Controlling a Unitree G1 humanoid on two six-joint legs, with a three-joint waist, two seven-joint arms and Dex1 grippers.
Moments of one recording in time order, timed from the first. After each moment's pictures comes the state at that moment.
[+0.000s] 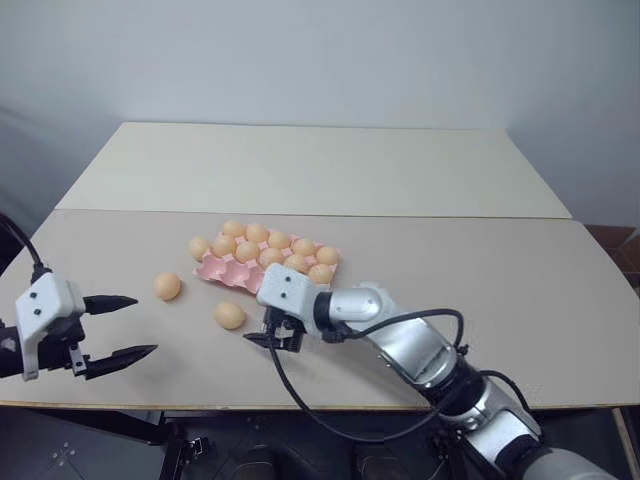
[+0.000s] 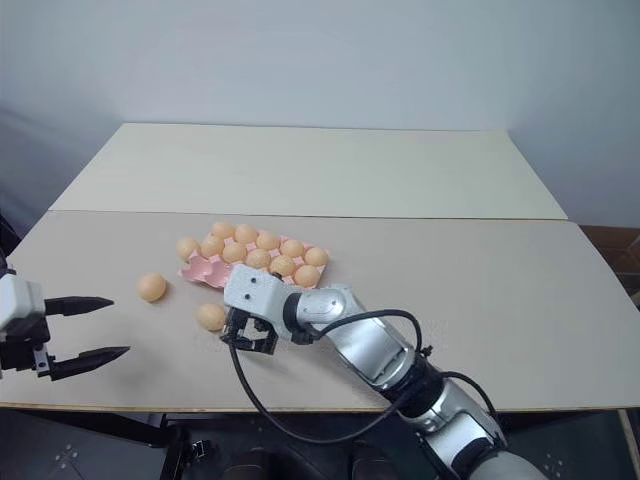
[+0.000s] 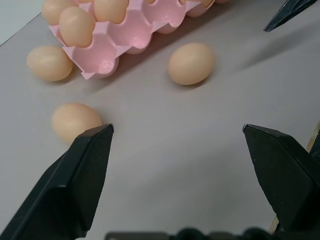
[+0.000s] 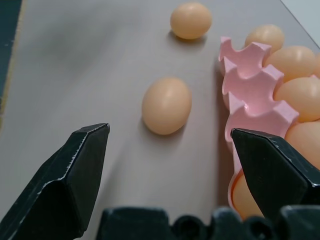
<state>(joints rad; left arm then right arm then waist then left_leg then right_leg) 0.22 1.03 0.61 -0.19 -0.45 0.30 -1.26 -0.74 -0.17 0.63 -0.23 0.06 0.78 0.62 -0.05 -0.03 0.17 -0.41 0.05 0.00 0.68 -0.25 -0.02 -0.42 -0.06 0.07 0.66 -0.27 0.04</state>
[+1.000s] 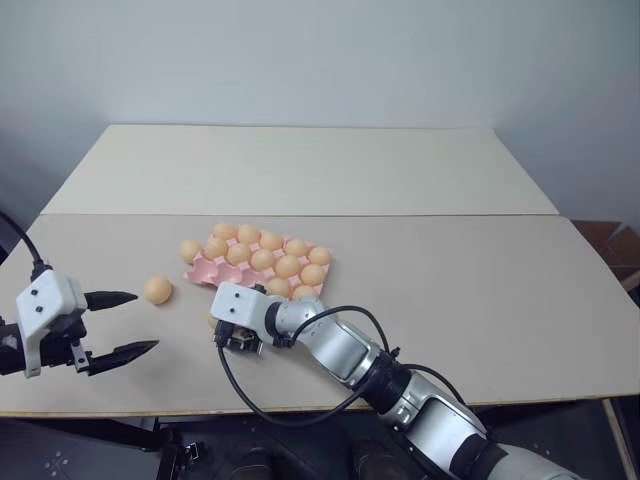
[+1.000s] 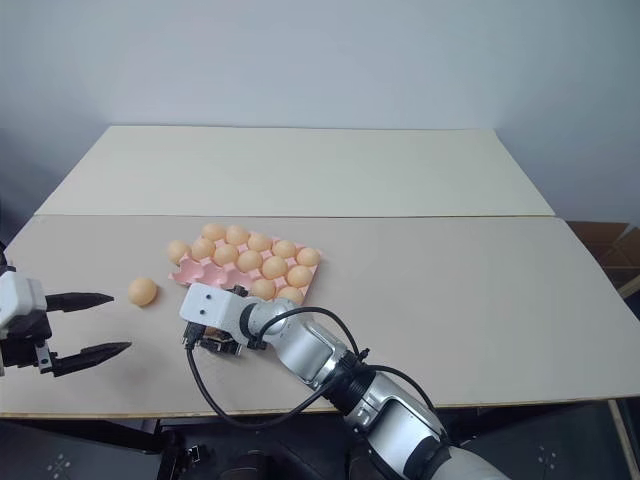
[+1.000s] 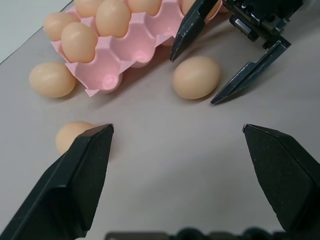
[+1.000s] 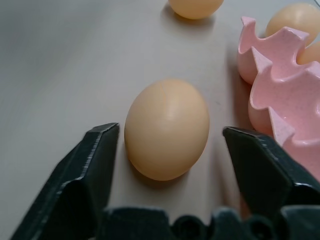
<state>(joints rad) 0.20 1.03 0.60 -0.19 -0.45 0.31 -1.23 -0.77 0.08 0.70 0.23 -0.15 0.52 0.54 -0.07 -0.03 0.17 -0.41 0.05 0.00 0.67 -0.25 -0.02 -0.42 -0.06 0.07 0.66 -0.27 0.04</state>
